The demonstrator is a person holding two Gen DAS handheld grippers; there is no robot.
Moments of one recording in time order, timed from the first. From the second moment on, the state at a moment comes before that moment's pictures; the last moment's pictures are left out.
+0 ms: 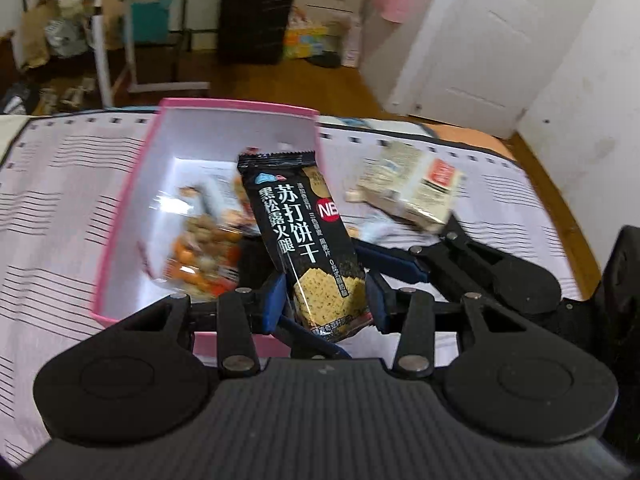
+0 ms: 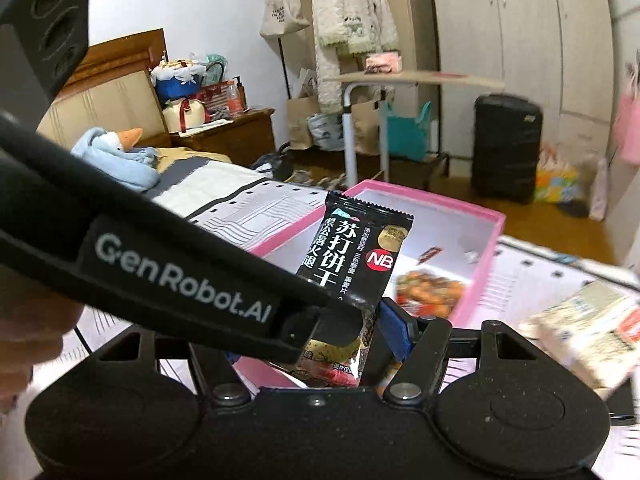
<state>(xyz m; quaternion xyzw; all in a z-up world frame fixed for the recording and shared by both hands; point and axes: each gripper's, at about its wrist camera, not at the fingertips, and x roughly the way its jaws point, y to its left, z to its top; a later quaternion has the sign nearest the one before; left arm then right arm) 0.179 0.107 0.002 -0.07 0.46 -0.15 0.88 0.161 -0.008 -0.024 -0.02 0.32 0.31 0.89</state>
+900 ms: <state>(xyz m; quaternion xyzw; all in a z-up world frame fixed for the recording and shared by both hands) 0.197 0.162 0.005 -0.08 0.45 -0.08 0.88 0.148 -0.073 -0.011 0.00 0.36 0.29 0.89</state>
